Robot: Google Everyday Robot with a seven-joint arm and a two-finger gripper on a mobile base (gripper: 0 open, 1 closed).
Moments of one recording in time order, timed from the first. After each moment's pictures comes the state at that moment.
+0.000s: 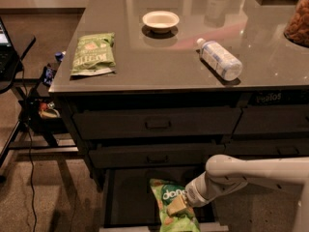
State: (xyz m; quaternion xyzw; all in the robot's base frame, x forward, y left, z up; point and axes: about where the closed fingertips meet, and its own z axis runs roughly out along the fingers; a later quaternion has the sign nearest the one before) arm 0.399 -0.105 0.427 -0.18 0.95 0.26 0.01
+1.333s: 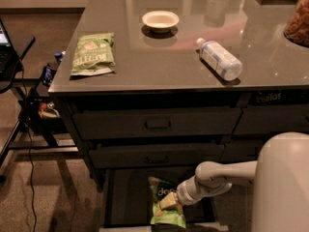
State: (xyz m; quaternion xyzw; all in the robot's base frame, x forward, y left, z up) arm 0.446 -0.085 0.321 -0.11 0.95 0.28 0.01
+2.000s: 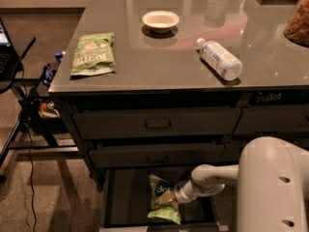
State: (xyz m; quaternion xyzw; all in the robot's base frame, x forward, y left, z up) arm 0.480 -0.080 0.259 -0.06 0.95 0.29 0.02
